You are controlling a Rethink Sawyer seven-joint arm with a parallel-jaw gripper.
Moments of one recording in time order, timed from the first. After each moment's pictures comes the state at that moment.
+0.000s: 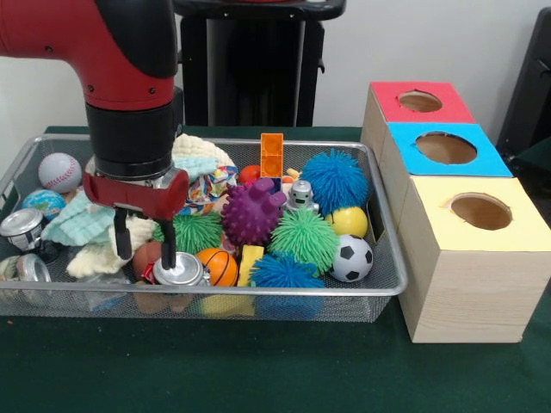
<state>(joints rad) -0.71 -0.48 0.45 1.41 -0.62 0.64 2.08</state>
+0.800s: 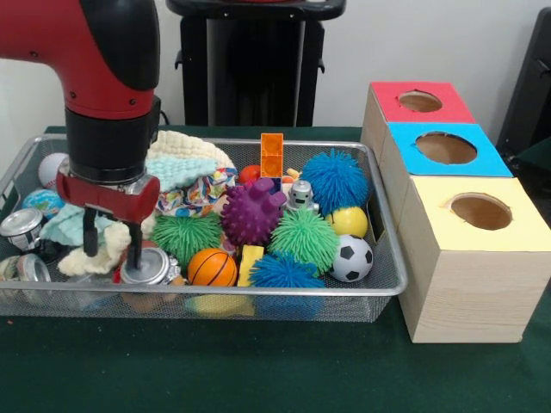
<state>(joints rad) -0.69 -0.46 0.37 1.37 -0.67 0.63 2.08</state>
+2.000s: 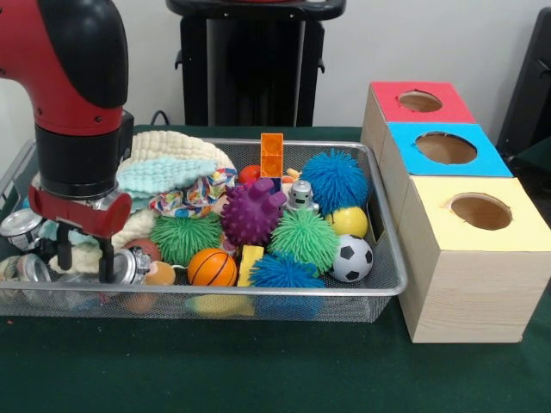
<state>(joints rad) -0.72 -0.42 0.35 1.32 -0.67 0.60 2.08</state>
